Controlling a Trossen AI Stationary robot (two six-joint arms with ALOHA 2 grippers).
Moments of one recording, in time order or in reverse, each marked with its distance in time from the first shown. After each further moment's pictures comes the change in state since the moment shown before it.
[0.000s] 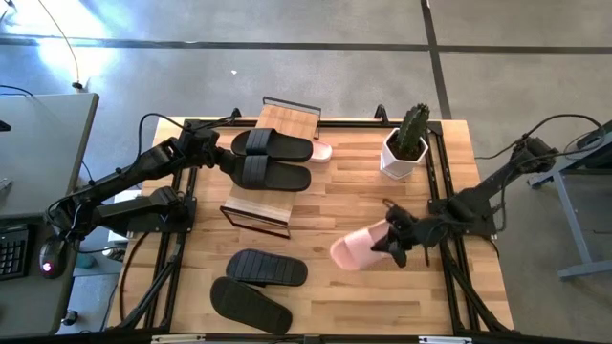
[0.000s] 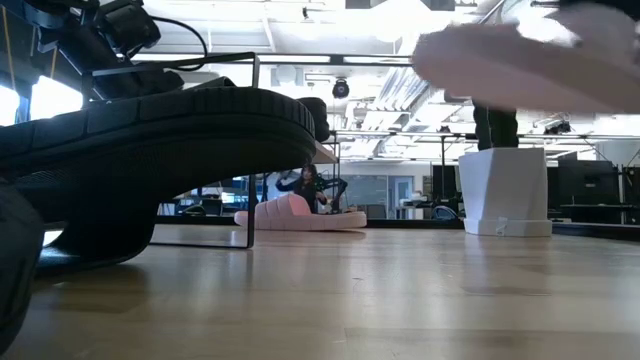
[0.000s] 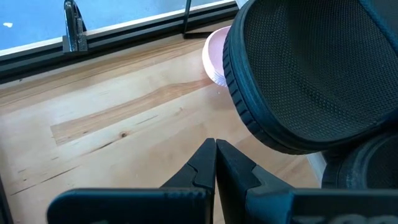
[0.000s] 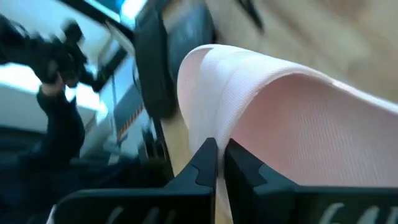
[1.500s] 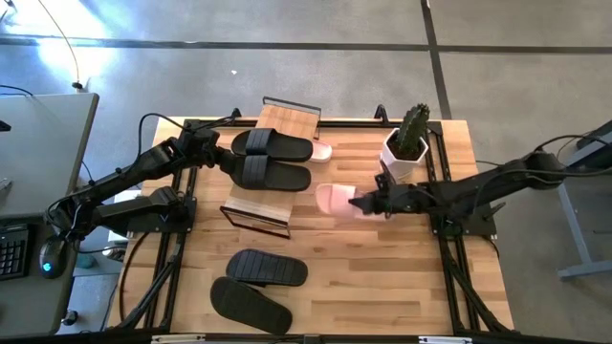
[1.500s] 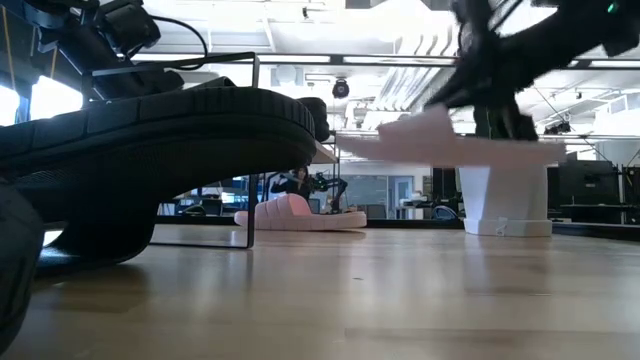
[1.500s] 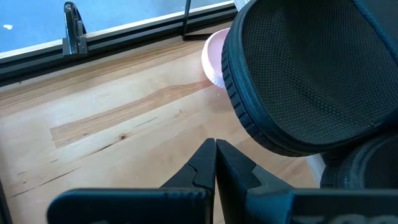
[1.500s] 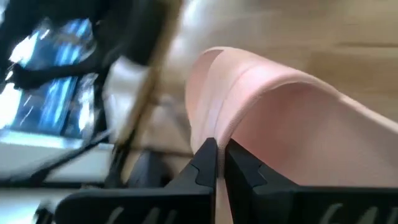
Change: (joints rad) left arm 0.000 0.000 0.000 0.006 0.000 0.002; right arm -0.455 0.091 -0.226 0.440 0.042 0.141
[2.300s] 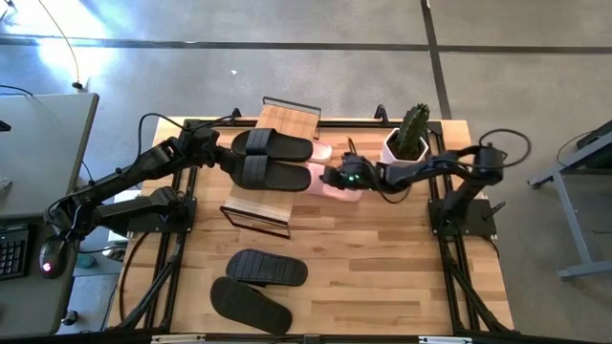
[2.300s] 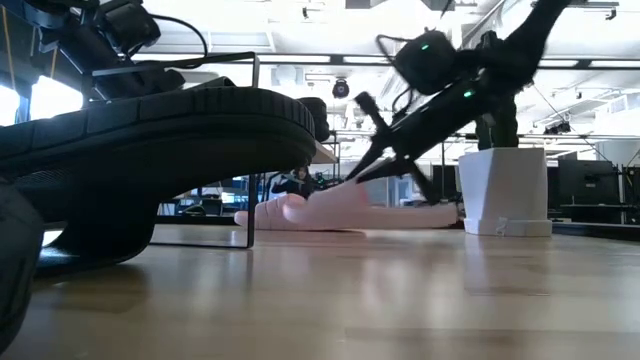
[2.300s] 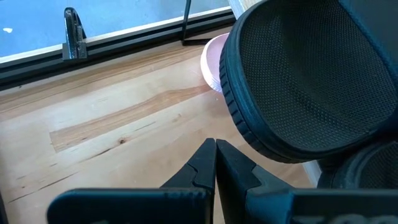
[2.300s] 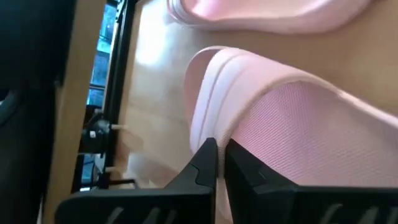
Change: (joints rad) left arm 0.000 0.000 0.000 0.016 -0.004 -0.001; right arm -0.358 0.608 0.238 0.312 -0.216 -0.008
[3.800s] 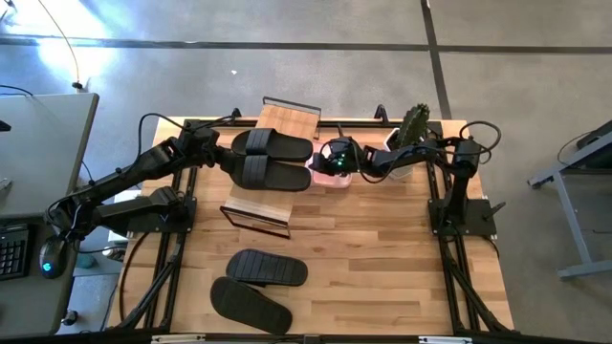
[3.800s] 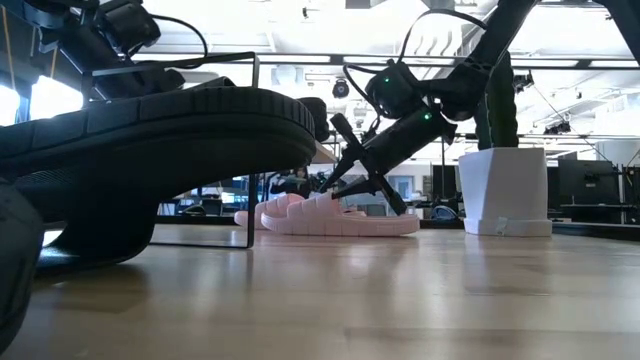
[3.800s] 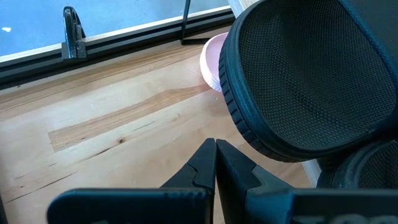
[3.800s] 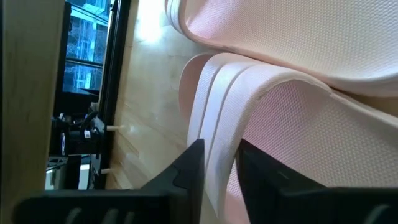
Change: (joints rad) left arm 0.000 0.000 0.000 -0.002 0.004 0.000; right arm -0.158 0.183 0.181 -0.019 -0.240 -0.115
